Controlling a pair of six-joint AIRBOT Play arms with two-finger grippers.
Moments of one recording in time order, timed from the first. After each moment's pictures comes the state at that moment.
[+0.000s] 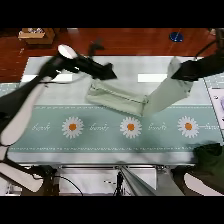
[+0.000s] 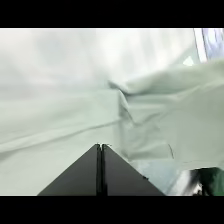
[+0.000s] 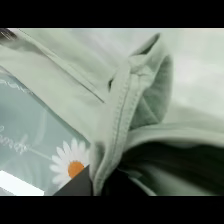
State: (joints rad) left arm -0.24 -1.72 1.65 0.66 -1.14 -1.29; right arm 0.02 -1.20 1.46 -1.11 1.41 1.39
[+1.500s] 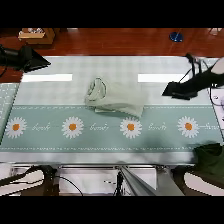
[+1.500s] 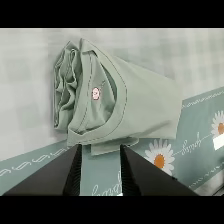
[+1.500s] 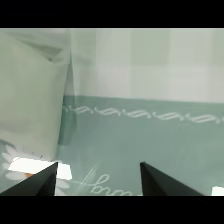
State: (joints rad) left arm 0.25 -1.34 1.49 0.77 -1.42 -1.24; right arm -0.09 -1.29 1.11 -1.15 1.27 1.48
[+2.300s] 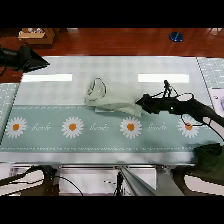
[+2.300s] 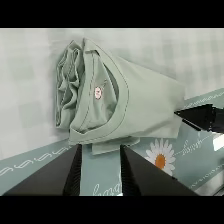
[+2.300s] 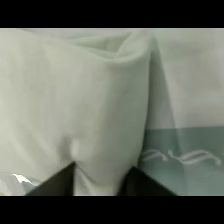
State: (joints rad) left arm 0.26 -1.34 1.49 0.77 -1.43 -1.24; right arm 0.11 -1.40 0.73 -0.42 0.69 1.24
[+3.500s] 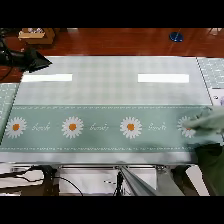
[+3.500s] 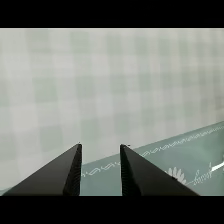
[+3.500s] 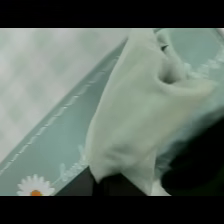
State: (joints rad) left arm 0.27 -1.47 1.49 0.77 -1.29 -1.24; right arm -1.06 -0.86 1.33 -1.16 1.77 1.54
